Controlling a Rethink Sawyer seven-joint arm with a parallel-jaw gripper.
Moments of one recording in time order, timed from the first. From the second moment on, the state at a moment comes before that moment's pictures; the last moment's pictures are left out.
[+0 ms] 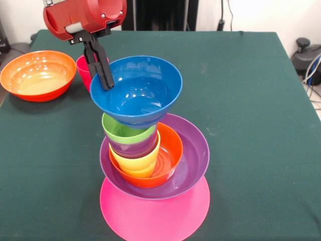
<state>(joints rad) -0.90 -0.61 0.84 1.45 -0.41 0.58 2.29</state>
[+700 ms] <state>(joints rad) -0.91 -0.60 0.87 1.45 -0.42 0.58 2.29</state>
